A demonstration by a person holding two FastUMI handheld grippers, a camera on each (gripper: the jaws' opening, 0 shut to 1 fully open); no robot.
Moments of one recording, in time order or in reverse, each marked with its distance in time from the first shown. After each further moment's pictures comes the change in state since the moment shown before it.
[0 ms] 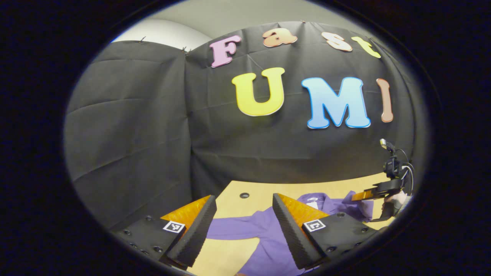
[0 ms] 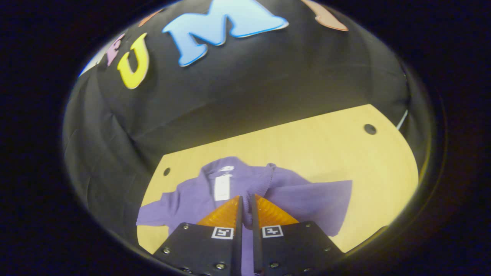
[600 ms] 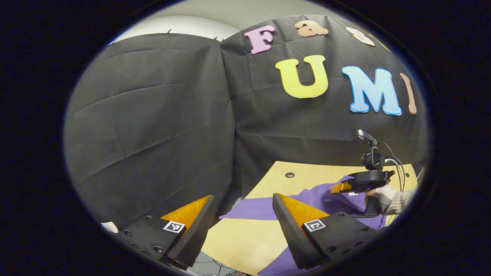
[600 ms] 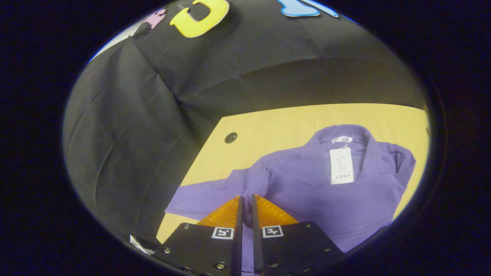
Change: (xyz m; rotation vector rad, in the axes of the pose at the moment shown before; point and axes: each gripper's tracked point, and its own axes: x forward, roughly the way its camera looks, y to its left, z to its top) left arm -0.055 0.128 -0.053 -0.021 0.115 0.257; right arm 0.101 0.221 -0.098 -0.141 0.197 0.244
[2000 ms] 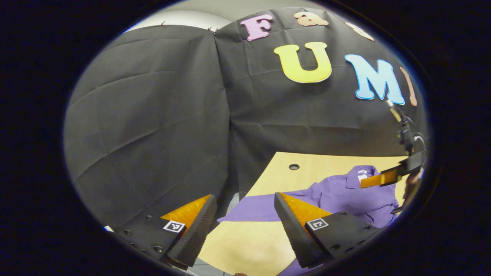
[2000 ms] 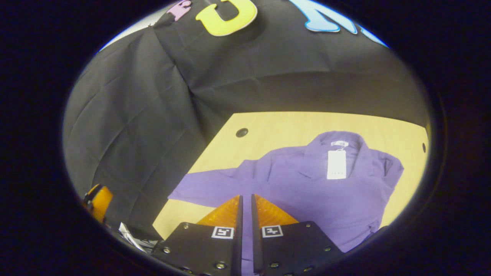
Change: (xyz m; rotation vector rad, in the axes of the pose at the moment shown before) left arm 0.106 0.001 -0.042 0.017 0.066 -0.081; right arm -0.058 0.016 0.004 -0.095 -0.063 -0.004
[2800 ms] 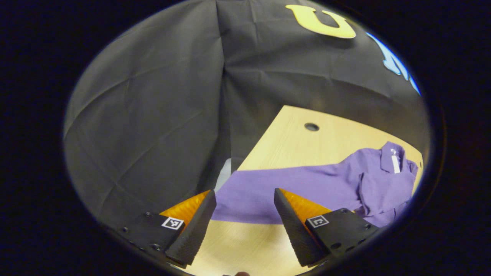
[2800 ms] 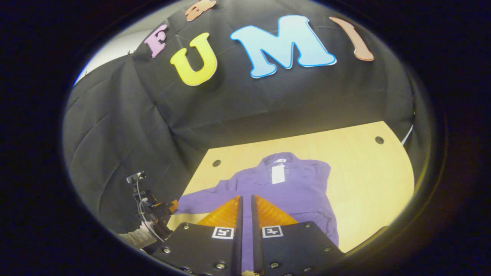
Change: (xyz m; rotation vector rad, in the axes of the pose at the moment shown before) left arm 0.198 0.015 -0.157 -0.081 0.354 -0.003; right arm -0.187 -0.059 0.010 0.159 -0.215 -0.209
